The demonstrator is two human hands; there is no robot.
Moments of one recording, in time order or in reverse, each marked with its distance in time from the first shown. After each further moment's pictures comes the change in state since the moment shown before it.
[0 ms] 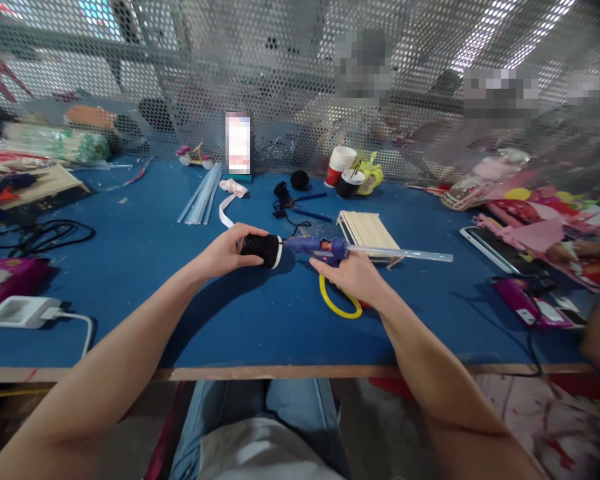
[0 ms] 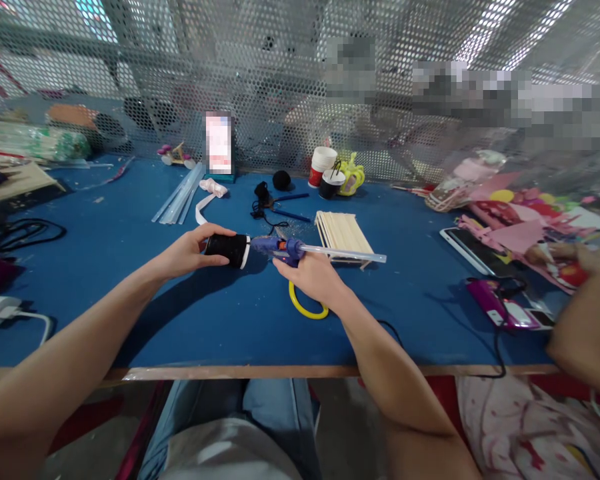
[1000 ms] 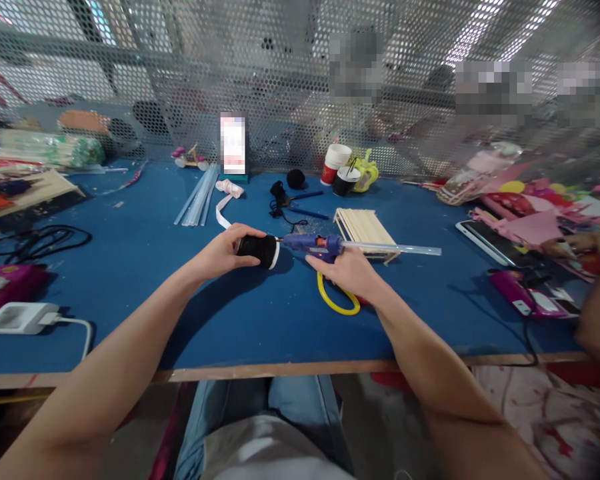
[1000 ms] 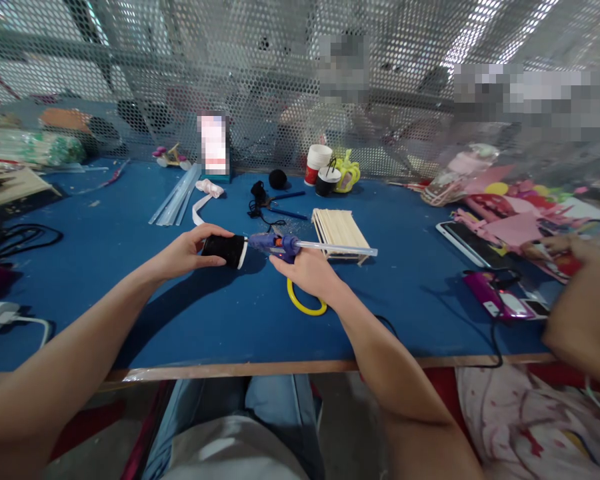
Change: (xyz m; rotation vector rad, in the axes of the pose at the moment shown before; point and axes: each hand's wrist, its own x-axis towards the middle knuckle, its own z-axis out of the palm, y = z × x) left_hand 0.001 0.001 -0.001 0.004 -0.026 0.025; right_hand 0.002 -0.002 0.000 0.052 -0.023 0.026
